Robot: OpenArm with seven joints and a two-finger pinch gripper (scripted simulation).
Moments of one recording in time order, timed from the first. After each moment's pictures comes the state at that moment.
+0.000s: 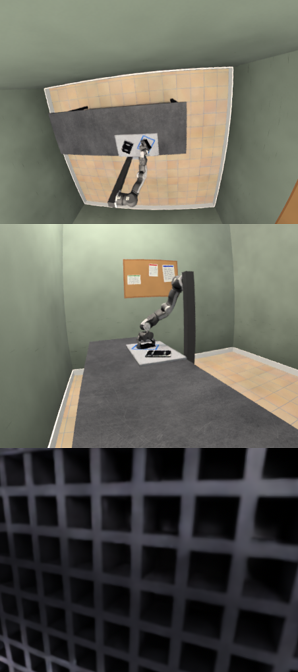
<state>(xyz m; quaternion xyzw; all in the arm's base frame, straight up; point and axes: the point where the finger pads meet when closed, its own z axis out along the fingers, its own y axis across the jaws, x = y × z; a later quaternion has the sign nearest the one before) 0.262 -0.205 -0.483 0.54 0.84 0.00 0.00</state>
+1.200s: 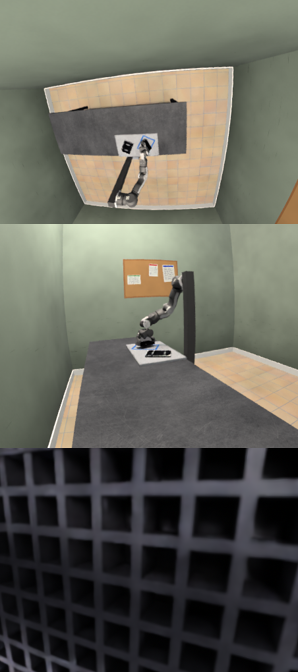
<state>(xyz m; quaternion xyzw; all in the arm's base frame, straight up) 0.263 -0.207 -0.462 0.54 0.84 0.00 0.01</state>
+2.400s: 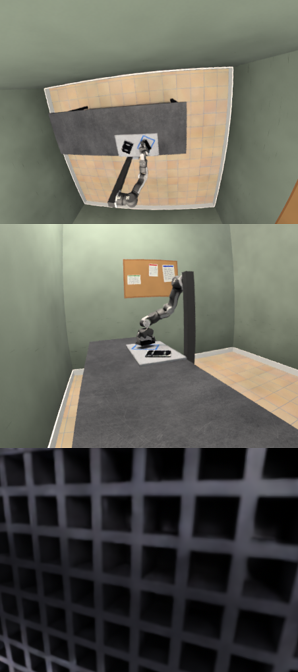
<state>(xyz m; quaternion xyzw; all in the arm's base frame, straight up) 0.262 -0.205 -0.457 0.54 0.84 0.00 0.00</state>
